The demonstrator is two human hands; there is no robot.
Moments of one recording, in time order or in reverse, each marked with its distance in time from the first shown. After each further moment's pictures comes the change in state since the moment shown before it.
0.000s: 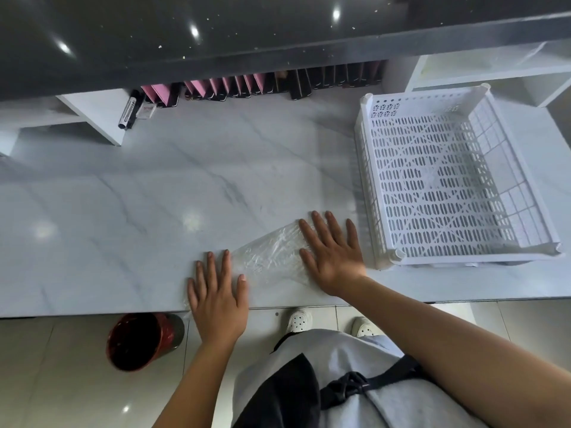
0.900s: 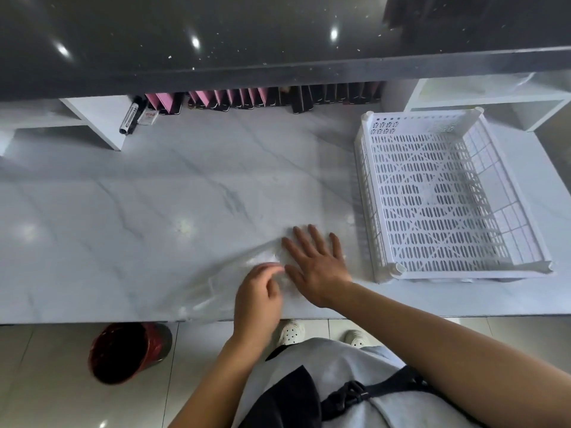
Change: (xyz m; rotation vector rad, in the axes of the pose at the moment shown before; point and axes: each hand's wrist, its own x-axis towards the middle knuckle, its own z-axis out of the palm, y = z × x) left_hand 0.002 0.075 -0.038 -0.694 -0.007 0.162; right_hand 0.005 -0.025 -0.025 0.025 -0.139 -0.123
